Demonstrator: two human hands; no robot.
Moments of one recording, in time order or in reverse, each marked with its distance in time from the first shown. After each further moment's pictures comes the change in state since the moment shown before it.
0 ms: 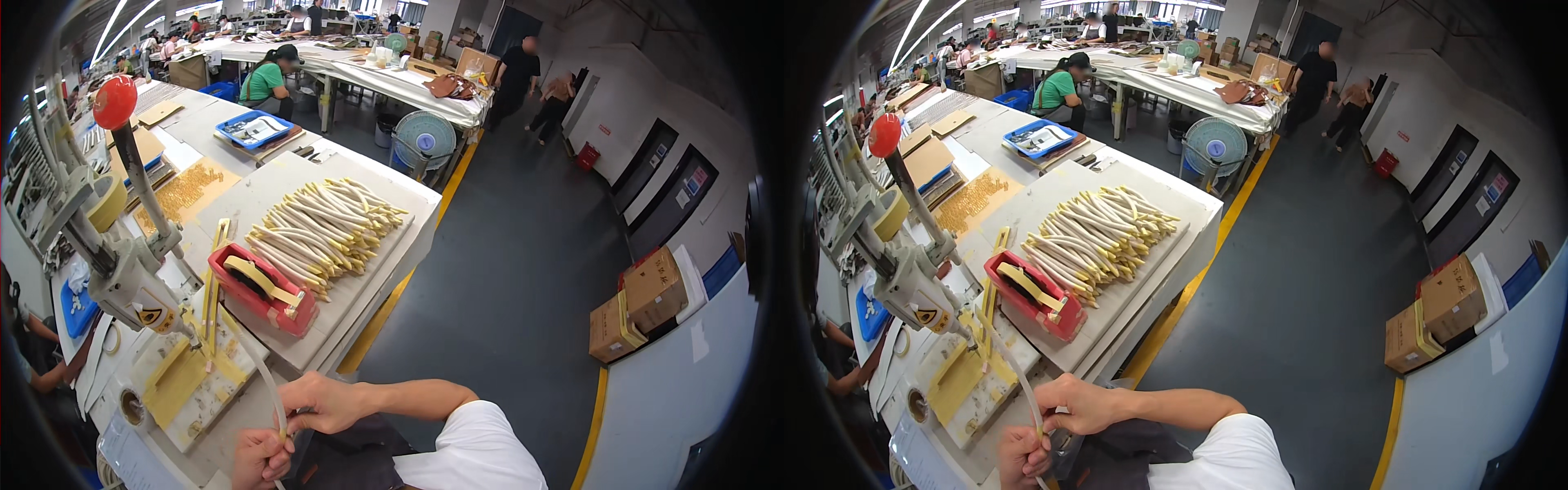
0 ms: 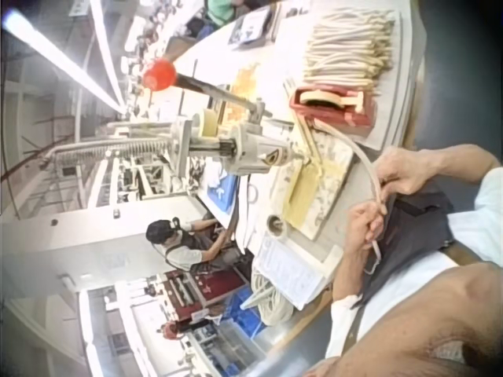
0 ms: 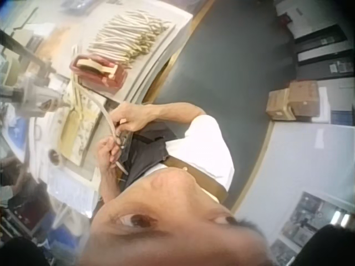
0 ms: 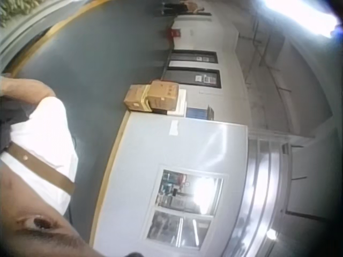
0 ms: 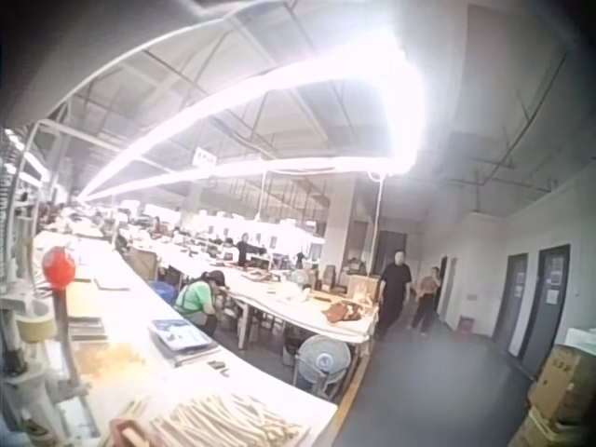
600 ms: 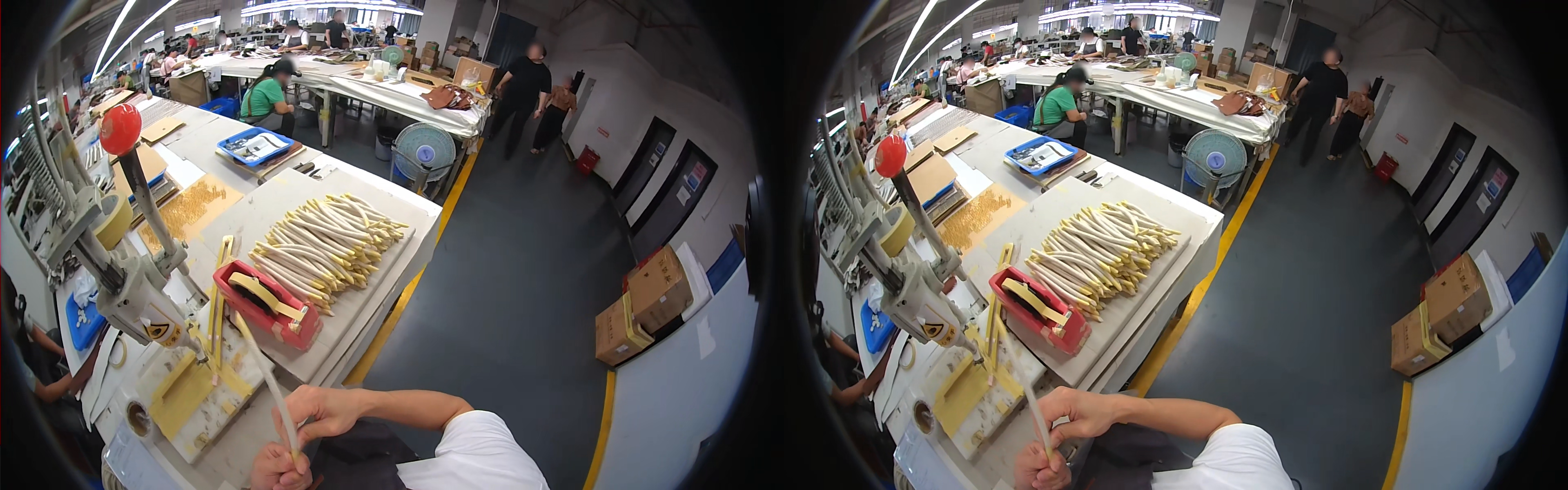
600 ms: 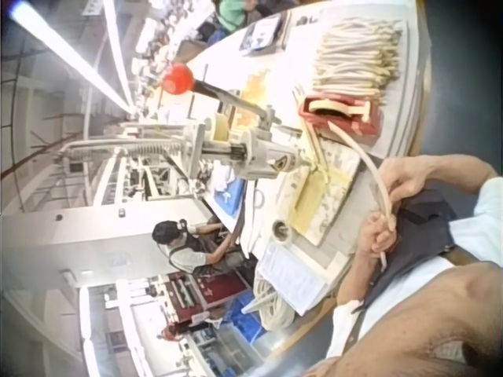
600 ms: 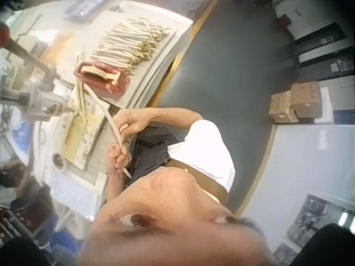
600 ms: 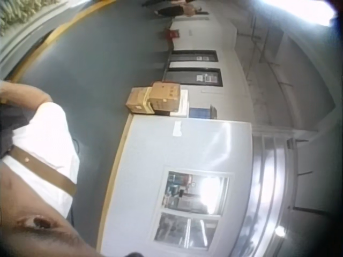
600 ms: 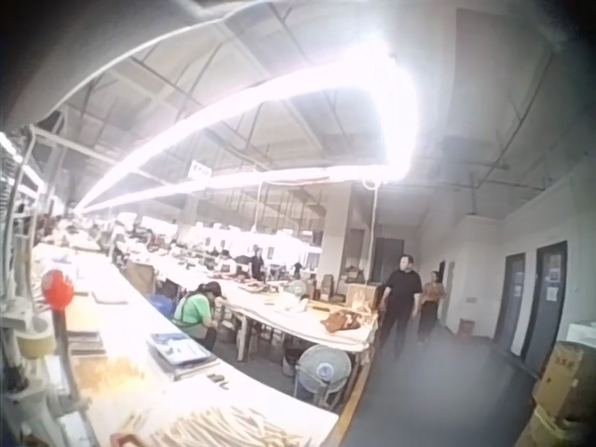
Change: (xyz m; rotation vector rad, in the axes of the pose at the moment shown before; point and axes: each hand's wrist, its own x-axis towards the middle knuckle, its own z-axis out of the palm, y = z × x) left_hand 0.010 -0.027 -0.012 -0.338 -0.335 -0.045; right_hand 0.016 0.010 -0.003 0.192 -0.107 -0.206
